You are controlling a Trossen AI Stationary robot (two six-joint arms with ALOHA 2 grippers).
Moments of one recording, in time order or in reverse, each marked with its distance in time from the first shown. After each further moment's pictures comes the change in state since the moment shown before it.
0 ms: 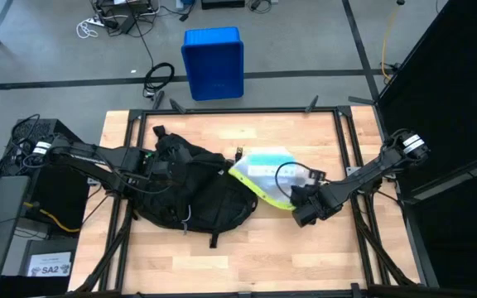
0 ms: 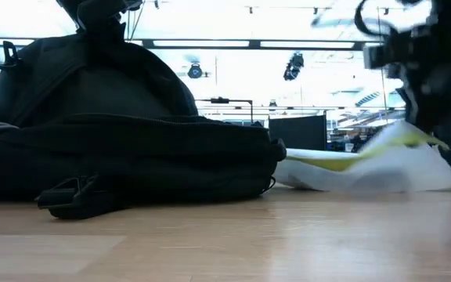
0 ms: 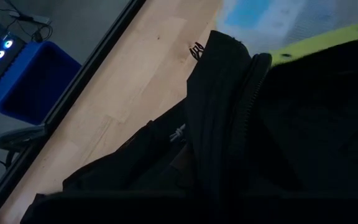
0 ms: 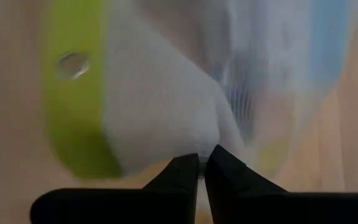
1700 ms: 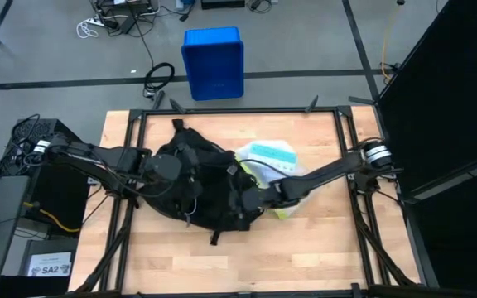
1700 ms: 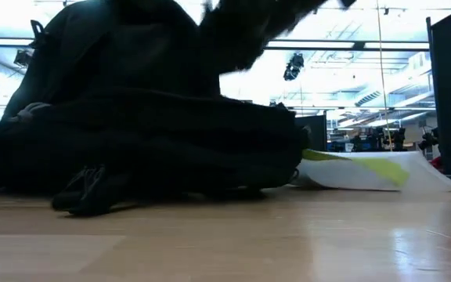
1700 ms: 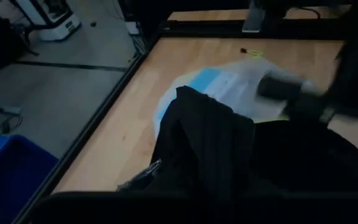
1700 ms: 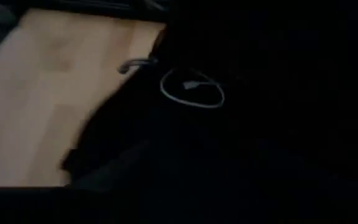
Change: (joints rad) left arm -0.048 -0.004 0.052 0.374 0.004 0.273; right arm -0.214 0.375 0.354 1.109 -0.133 -0.729
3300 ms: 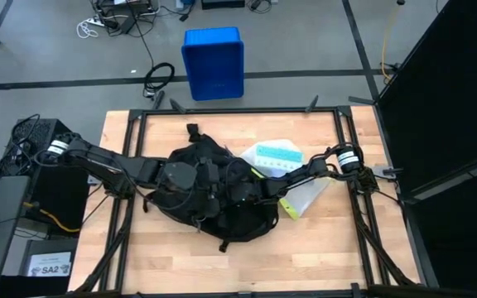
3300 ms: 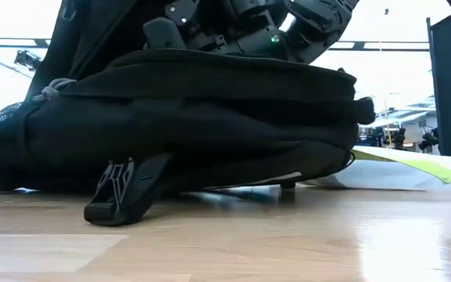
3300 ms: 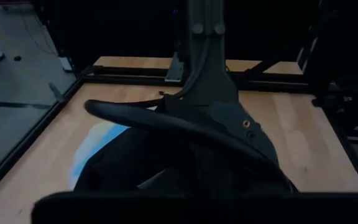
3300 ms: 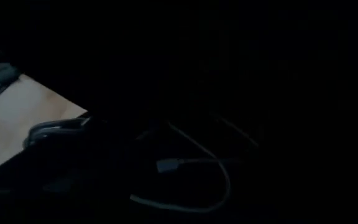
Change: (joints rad) left arm -0.054 0.209 0.089 0.350 0.196 0.038; right arm -0.099 0.246 0.053 0.391 -0.185 0.049
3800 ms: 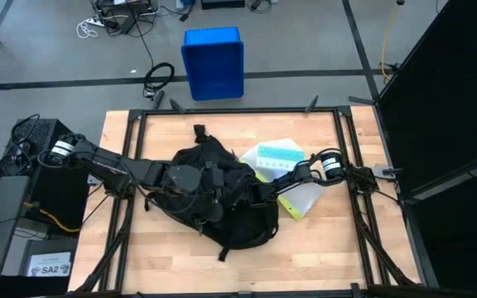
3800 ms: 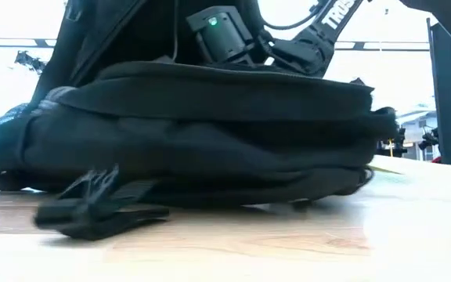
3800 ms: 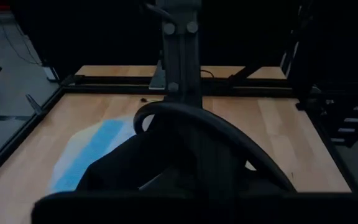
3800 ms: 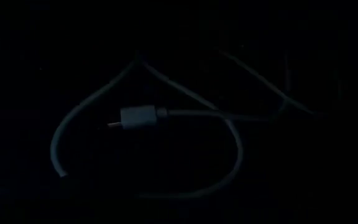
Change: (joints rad) left arm -0.001 0.040 0.000 0.067 0.055 0.030; right arm -0.011 0.195 0.085 -0.005 0.013 0.055
